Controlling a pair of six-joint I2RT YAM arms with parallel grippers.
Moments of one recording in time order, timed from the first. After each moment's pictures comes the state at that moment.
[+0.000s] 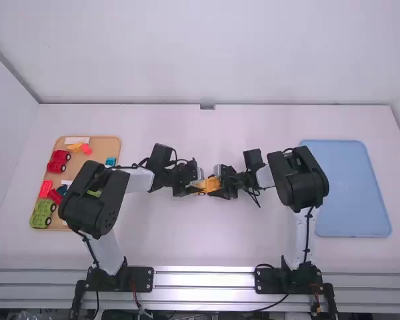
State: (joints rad) left arm -0.28 1.86 0.80 0.06 0.76 0.94; right arm 0.27 2.19 0.87 0.24 -1.07 -1.02
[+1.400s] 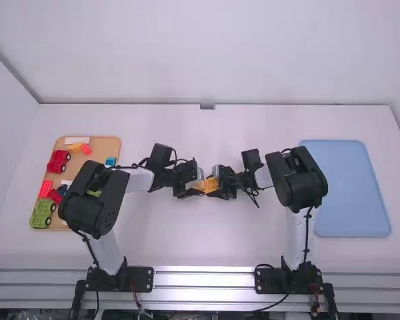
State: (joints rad) left arm -0.28 1.86 0.80 0.08 0.81 0.94; right arm 0.28 2.19 0.87 0.24 -1.07 -1.01
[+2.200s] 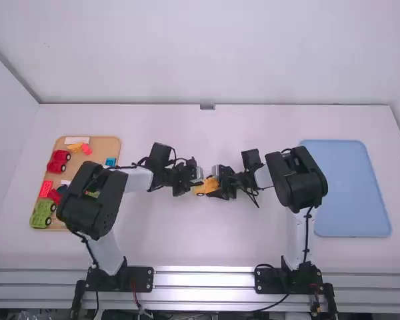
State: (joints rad) left arm -0.27 1.85 0.81 0.05 0.82 0.93; right arm 0.28 2.19 0.87 0.25 -1.07 -1.01
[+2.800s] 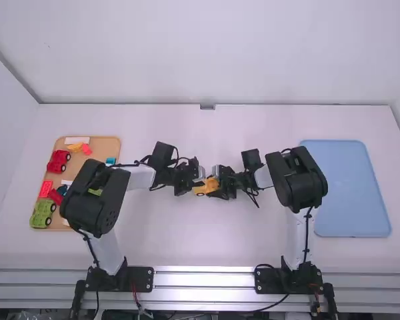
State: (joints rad) left arm -0.28 1.87 0.85 -0.03 0.80 0.94; right arm 0.28 2.19 0.87 0.25 -1.07 -1.01
